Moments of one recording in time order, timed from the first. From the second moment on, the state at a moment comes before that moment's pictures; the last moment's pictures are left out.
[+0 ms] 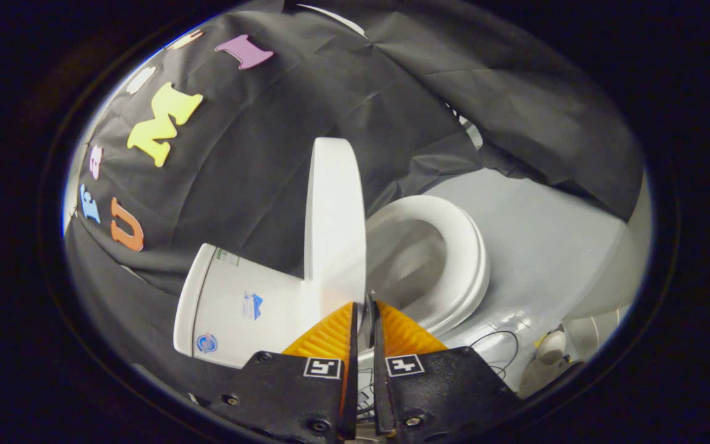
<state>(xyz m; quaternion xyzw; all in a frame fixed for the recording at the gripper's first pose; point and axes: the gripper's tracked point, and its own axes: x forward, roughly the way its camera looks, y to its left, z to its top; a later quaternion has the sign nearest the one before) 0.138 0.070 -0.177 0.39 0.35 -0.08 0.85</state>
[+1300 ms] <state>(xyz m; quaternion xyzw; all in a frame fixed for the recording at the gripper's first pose) 0.153 0.174 -0.089 0.21 0.33 -0.05 0.92</state>
